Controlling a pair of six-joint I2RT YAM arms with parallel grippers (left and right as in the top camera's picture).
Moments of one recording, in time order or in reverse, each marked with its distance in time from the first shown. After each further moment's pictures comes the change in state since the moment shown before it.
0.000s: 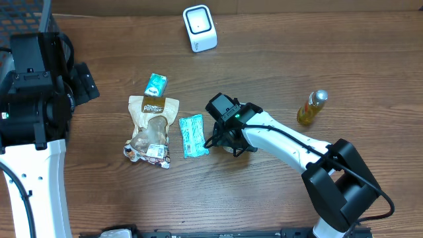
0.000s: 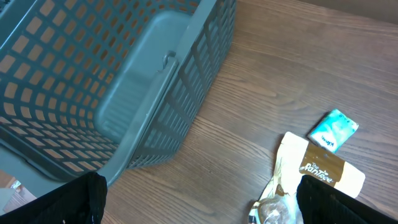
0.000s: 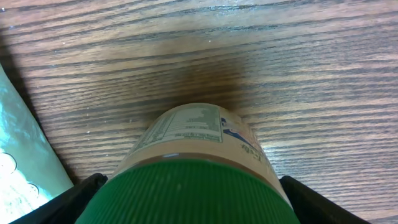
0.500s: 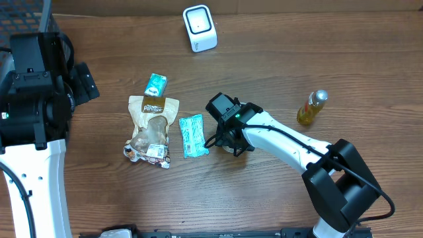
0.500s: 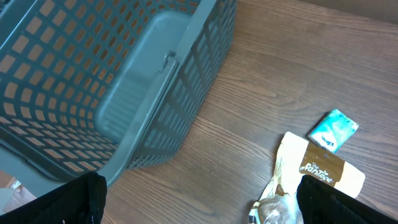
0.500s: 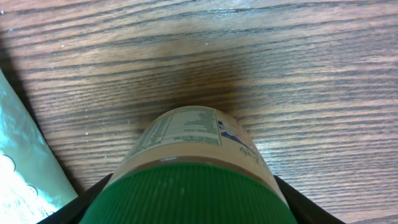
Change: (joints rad) left arm 0.000 0.000 0.000 0.000 0.000 0.000; right arm 0.000 0.000 0.000 -0.001 0.002 0.000
